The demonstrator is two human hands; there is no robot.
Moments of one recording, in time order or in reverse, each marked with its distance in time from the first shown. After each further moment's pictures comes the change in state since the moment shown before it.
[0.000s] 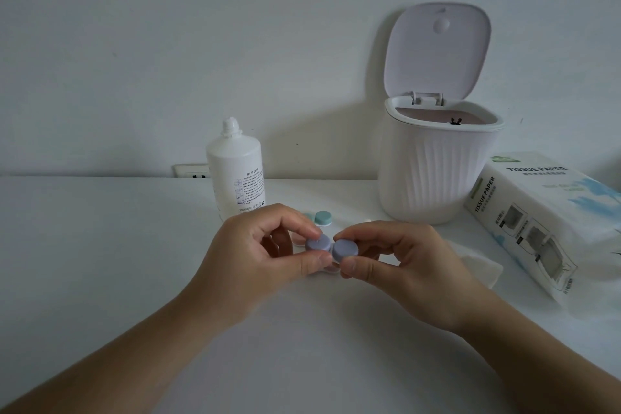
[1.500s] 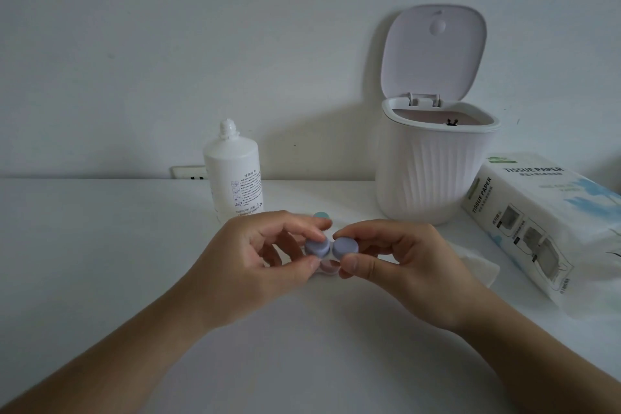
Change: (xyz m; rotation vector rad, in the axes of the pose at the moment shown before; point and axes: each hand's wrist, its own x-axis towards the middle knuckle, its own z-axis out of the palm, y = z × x) left_hand 0.000 0.003 -0.007 -0.032 -0.164 -0.015; right_hand 0.000 0.002 -0.003 0.026 0.017 0.034
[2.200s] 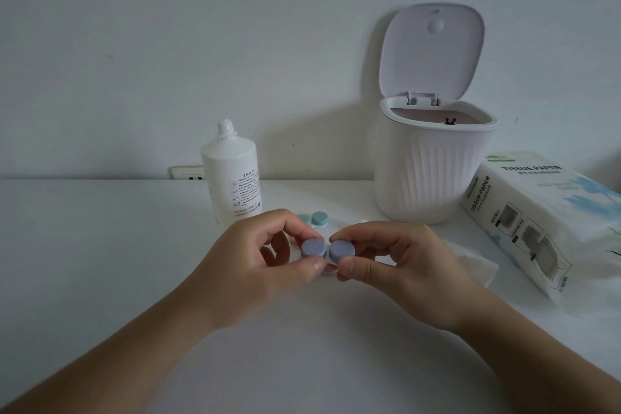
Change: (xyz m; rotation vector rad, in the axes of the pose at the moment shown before) left_hand 0.002 -0.009 0.000 0.066 -0.007 -0.108; right_hand -0.001 0.001 0.001 0.017 -0.010 0.027
